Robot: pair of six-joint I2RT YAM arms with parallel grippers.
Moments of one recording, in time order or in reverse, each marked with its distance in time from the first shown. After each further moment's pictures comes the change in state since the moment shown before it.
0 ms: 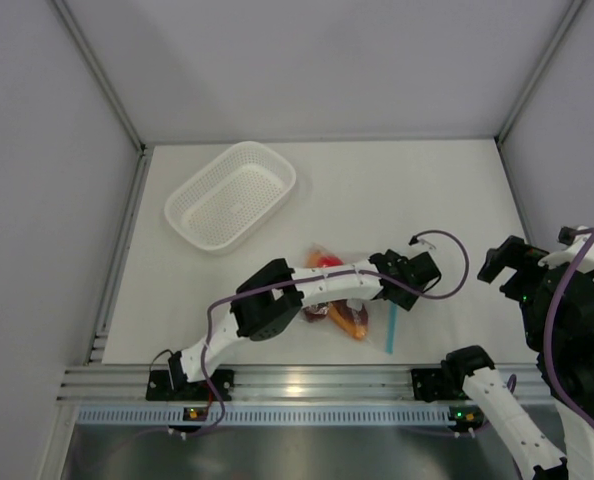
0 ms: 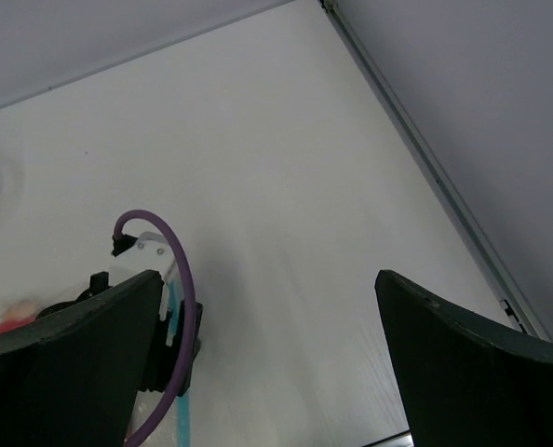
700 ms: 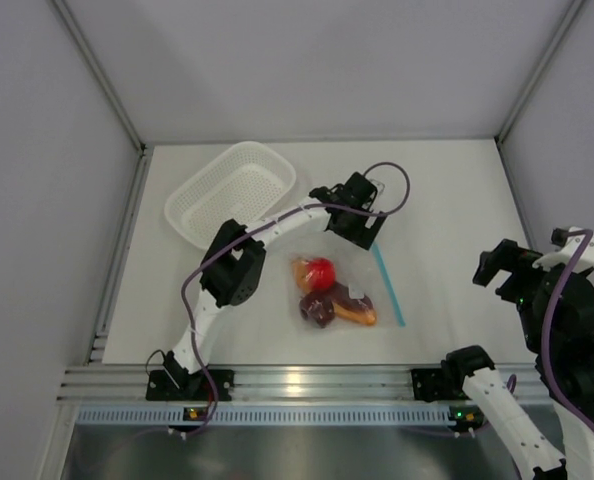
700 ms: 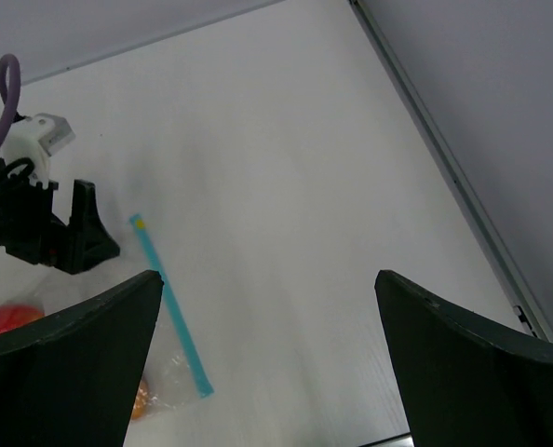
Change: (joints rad) left arm 0.368 -0.092 -0.027 0.000 0.326 0.271; right arm 0.000 -0.018 -0.020 0.005 -0.052 -0.019
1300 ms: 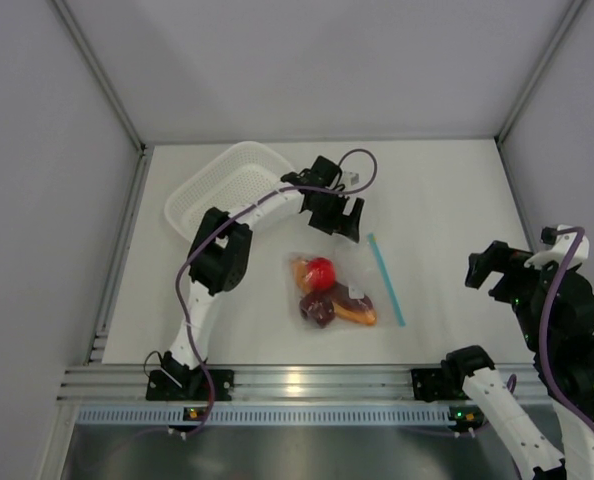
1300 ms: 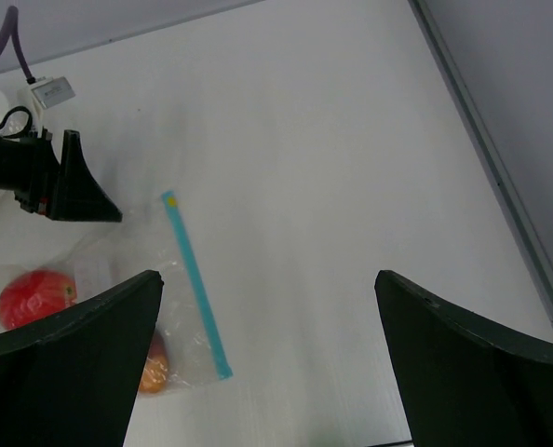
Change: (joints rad) left arm 0.211 0.002 -0.020 0.006 0.433 -0.002; right arm 0.000 0.001 -0.013 0.007 -0.108 -0.008
